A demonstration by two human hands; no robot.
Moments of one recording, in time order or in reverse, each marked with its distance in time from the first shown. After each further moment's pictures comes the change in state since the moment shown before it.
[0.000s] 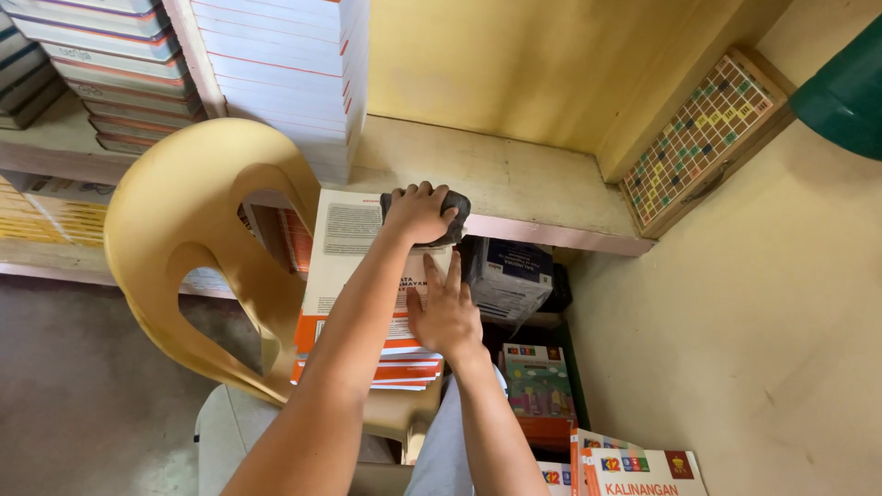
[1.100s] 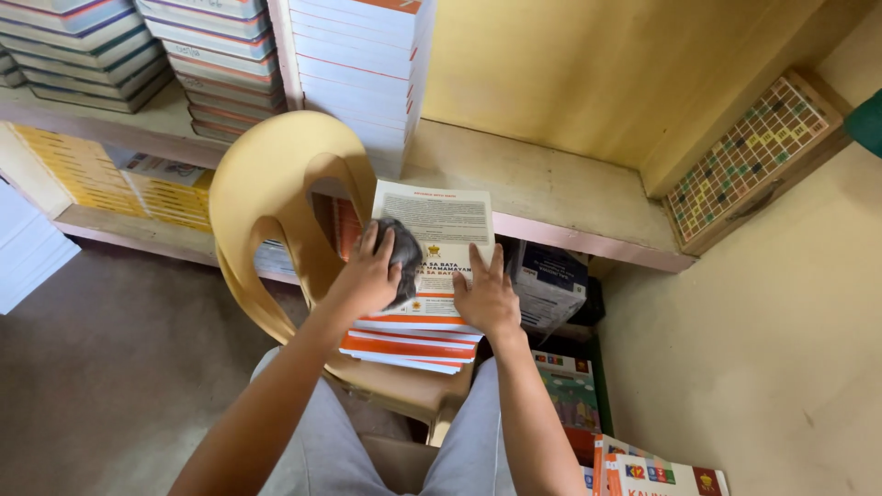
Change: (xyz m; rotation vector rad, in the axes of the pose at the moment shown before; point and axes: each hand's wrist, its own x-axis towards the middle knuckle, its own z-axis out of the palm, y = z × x) left_hand -0.189 -0.084 0.032 0.013 0.285 -0.115; right_hand -0.001 0.002 0.000 0.051 0.002 0.008
